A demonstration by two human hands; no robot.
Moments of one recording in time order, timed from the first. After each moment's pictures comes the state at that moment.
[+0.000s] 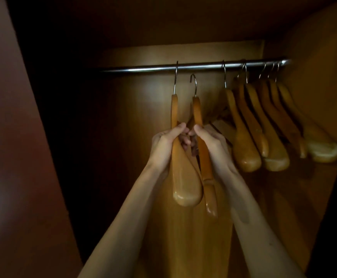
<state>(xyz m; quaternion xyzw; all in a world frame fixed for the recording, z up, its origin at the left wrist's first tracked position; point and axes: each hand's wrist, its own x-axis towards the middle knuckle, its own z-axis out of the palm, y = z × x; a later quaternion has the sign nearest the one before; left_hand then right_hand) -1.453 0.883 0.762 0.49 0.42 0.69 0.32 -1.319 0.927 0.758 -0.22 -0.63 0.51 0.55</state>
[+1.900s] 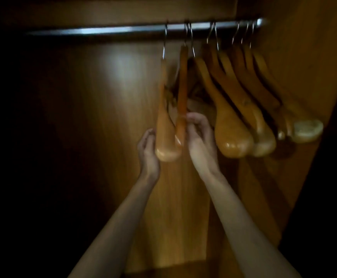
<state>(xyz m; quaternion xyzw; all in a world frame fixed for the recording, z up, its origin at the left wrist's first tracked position) -1.419 0.990 0.676 0.48 0.37 0.77 0.20 -1.296 0.997 0.711 -0.30 -0.61 0.37 0.64</state>
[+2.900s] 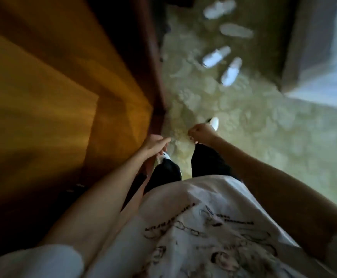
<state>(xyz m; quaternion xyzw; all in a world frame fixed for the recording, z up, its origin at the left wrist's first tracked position) -1.302 0.810 0.190 0.66 0.47 -0.25 0.53 -1.142 0.666 0.201 -0.82 -0.15 0.51 0.20</state>
